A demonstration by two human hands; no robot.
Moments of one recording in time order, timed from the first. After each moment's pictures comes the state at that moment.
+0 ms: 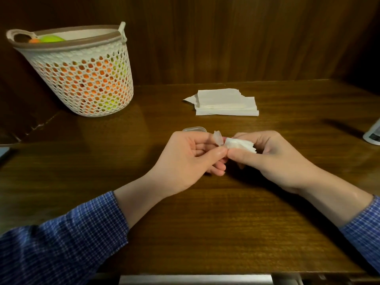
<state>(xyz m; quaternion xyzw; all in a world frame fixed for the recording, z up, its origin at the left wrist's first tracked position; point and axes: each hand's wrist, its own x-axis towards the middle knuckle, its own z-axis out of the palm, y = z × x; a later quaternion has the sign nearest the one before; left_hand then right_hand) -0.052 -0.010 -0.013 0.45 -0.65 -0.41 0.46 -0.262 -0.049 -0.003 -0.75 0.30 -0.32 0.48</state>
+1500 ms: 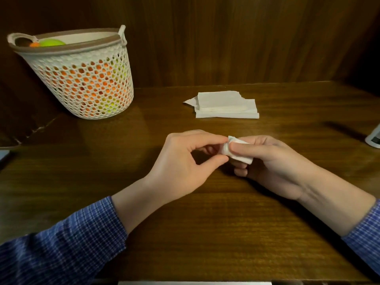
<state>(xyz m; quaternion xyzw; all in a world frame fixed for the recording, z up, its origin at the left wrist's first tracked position) -0.052 -0.005 -0.008 0.44 -0.76 -0.15 0.46 -0.256 -0.051 0.002 -0.55 0.32 -0.30 0.71</state>
